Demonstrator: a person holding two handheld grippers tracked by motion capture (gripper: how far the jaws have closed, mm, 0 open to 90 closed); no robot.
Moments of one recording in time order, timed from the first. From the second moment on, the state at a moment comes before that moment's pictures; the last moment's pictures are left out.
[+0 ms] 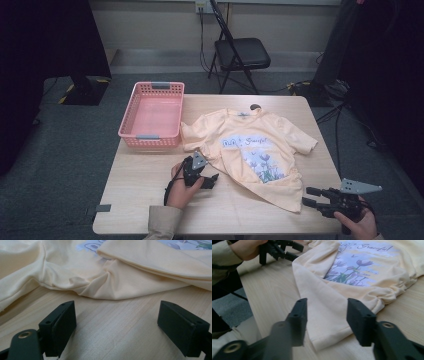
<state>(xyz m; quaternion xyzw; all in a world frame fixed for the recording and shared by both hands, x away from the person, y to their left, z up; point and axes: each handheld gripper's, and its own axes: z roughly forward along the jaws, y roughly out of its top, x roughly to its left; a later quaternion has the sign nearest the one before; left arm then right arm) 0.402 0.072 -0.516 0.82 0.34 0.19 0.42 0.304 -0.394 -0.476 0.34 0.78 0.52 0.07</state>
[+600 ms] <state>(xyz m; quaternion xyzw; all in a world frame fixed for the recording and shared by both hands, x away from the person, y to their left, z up) 0.402 0.072 -0.516 0.82 0.34 0.19 0.42 0.365 -0.379 -0.478 0.38 0.79 0.45 0.17</state>
